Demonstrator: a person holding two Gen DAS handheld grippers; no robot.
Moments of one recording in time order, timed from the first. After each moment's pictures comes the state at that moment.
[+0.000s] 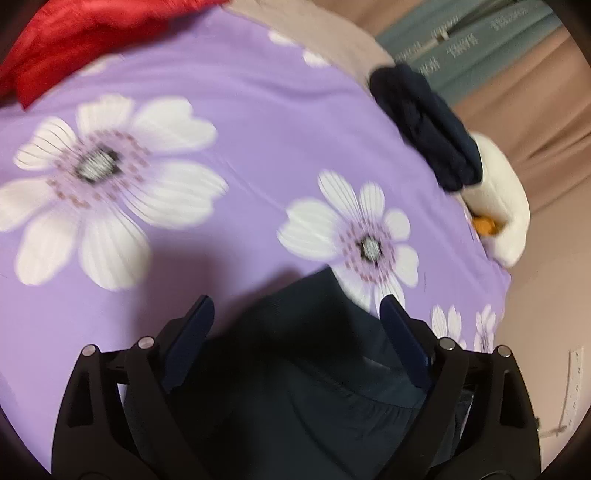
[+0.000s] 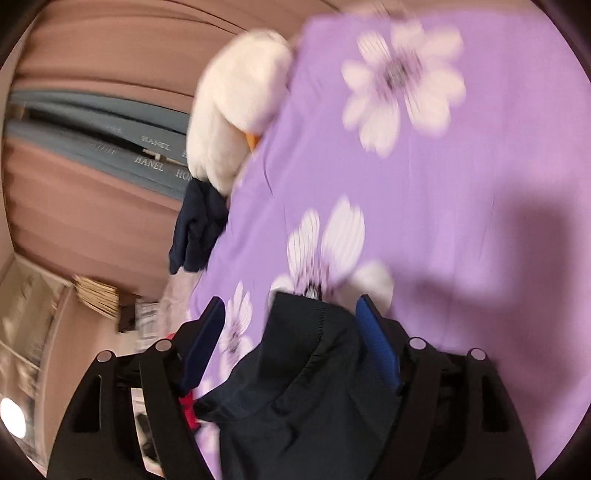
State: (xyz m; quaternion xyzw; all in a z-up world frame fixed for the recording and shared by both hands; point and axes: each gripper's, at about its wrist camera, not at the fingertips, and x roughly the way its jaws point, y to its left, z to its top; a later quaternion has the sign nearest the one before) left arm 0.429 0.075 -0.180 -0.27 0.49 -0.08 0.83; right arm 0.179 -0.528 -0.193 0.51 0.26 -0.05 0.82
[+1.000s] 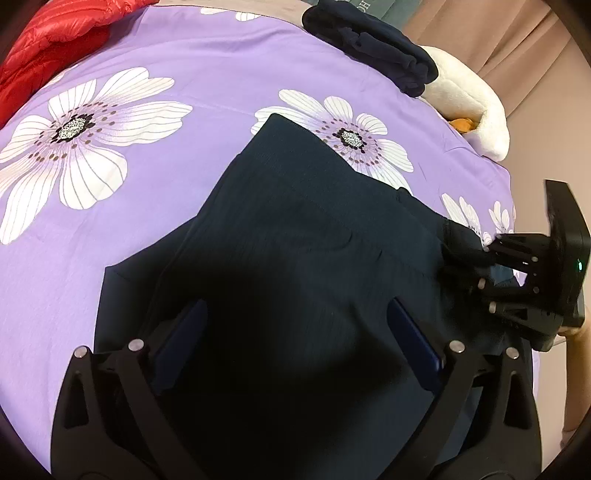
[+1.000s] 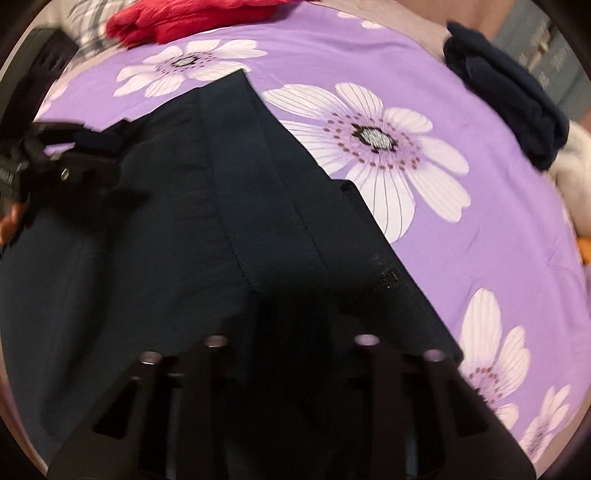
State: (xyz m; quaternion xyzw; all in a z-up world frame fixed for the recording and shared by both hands) left arm 0.353 0.034 -0.240 -0.13 0.50 -0.17 0.84; right arm 0.331 -0.213 -0.232 -0.27 0.49 0.27 0.79
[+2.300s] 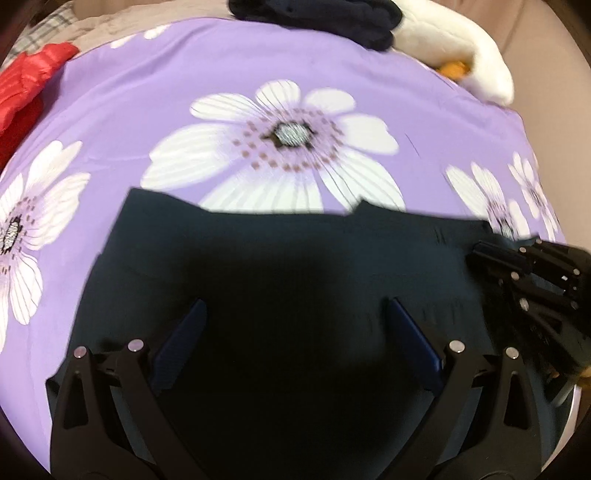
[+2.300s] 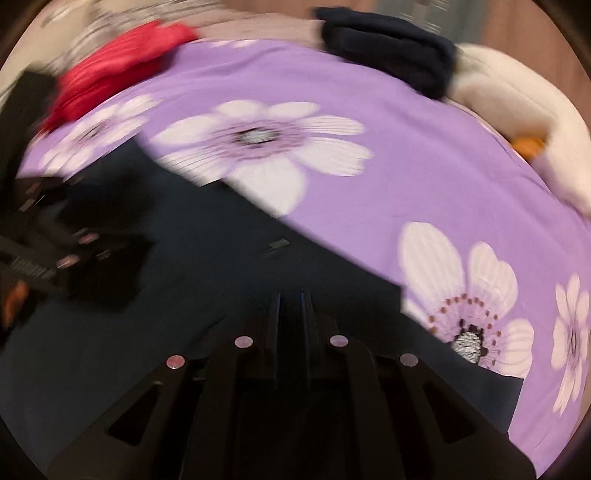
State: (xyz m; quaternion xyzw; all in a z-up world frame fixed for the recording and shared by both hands) left arm 0.415 -0.073 -0.244 -0.01 0.51 -0.17 0.85; right arm 0.332 -0.275 -0.235 -0.11 0.46 0.11 0.87
